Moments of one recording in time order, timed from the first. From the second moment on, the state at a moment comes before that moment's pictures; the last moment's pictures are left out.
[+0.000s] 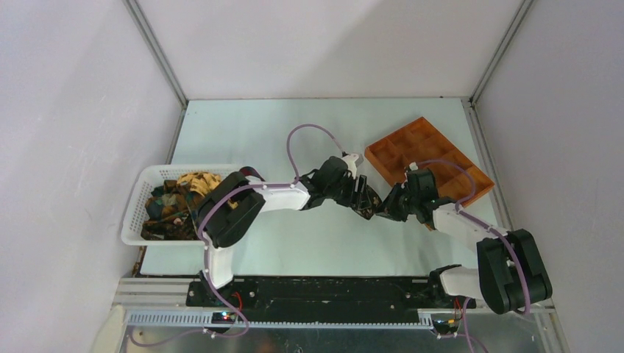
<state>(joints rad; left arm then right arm) -0.86 1.93 1.12 0.17 0.25 -0.53 0.27 1.27 0.51 -0.14 -0.35 0.79</state>
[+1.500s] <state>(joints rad) -0.87 1.90 1.03 0.20 0.24 -0.57 0.20 1.08 0.55 -0.20 -0.30 0.67</state>
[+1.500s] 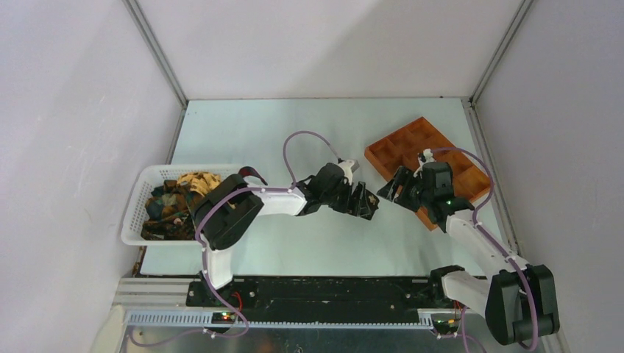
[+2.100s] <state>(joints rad) -0.74 1.74 0.98 0.20 0.24 -0.59 0.20 1.10 0.78 -0.22 -0.29 0.27</state>
